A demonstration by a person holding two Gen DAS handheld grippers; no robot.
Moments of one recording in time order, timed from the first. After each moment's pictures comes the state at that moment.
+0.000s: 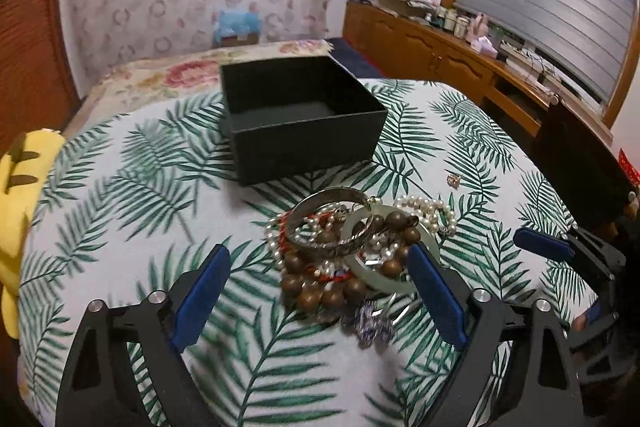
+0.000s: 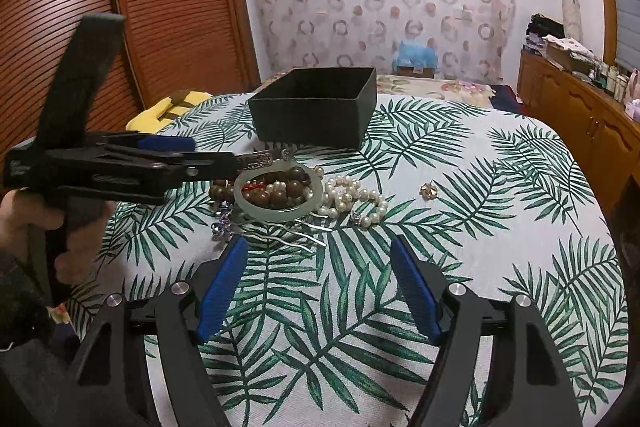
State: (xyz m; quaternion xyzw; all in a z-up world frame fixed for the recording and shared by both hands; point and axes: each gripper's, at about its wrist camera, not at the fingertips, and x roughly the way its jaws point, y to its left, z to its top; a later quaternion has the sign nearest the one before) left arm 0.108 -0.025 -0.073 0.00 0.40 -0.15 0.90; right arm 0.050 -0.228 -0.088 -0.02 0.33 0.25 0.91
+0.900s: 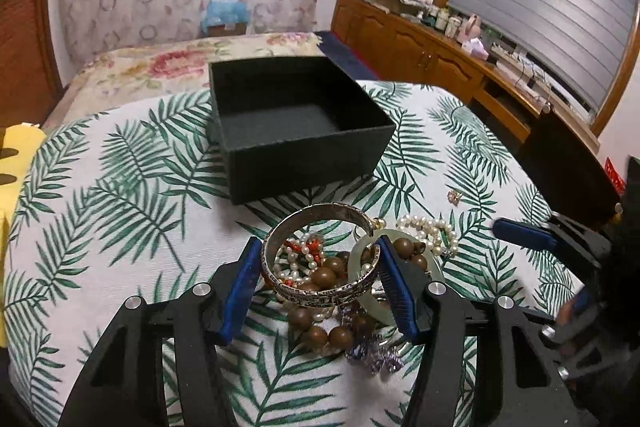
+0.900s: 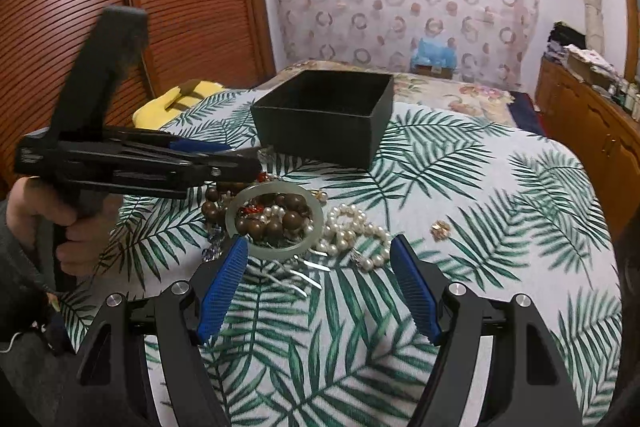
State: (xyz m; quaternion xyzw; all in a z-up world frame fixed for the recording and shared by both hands) left arm 0.129 -0.010 -0.070 -0.02 0.41 -0.18 0.89; right arm 0.092 -0.211 -0.083 -0.05 0.35 0.29 0.89
